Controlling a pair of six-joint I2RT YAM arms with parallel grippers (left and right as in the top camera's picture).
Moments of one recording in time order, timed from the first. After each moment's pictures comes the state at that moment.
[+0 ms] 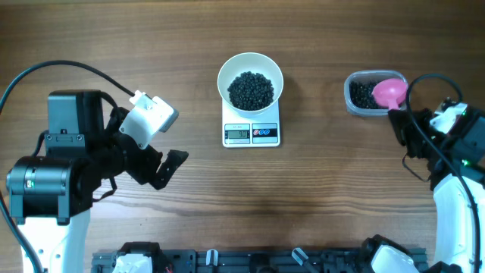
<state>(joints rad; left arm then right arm) -0.04 1.08 1.41 -1.37 0.41 0.56 -0.50 1.19 0.71 -0.39 -0.65 0.70</state>
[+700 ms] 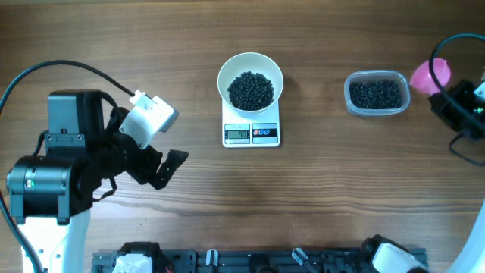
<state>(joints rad) -0.04 1.08 1.41 -1.37 0.41 0.56 -0.49 1.32 1.50 -1.22 -0.39 0.21</state>
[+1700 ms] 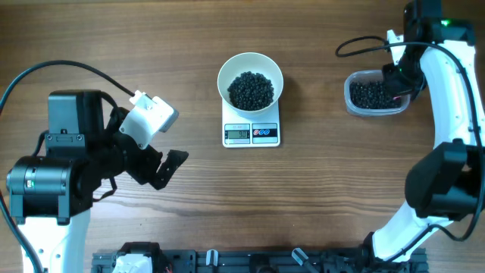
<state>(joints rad) -0.04 1.08 1.41 -1.37 0.41 0.56 -0.11 1.92 1.78 -1.29 0.28 -0.31</state>
